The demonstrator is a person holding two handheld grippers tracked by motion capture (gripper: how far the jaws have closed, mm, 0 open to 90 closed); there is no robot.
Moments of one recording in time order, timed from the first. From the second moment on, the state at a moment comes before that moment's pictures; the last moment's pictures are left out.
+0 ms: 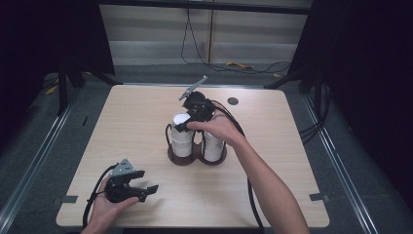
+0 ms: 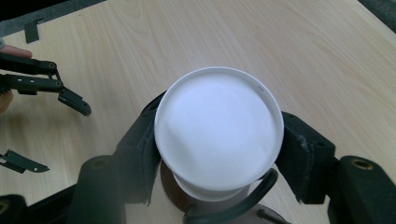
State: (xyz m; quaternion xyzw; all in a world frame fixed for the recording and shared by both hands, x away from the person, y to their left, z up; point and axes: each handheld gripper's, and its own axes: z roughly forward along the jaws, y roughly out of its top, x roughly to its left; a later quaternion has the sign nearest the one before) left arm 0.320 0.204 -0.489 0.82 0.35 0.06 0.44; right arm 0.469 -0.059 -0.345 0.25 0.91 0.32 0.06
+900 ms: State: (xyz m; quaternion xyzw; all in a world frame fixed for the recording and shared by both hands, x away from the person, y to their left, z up) left arm 0.320 0.204 -0.489 0.82 0.35 0.06 0.44; right arm 0.464 -0.063 -0.323 0.25 0.90 0.35 0.07
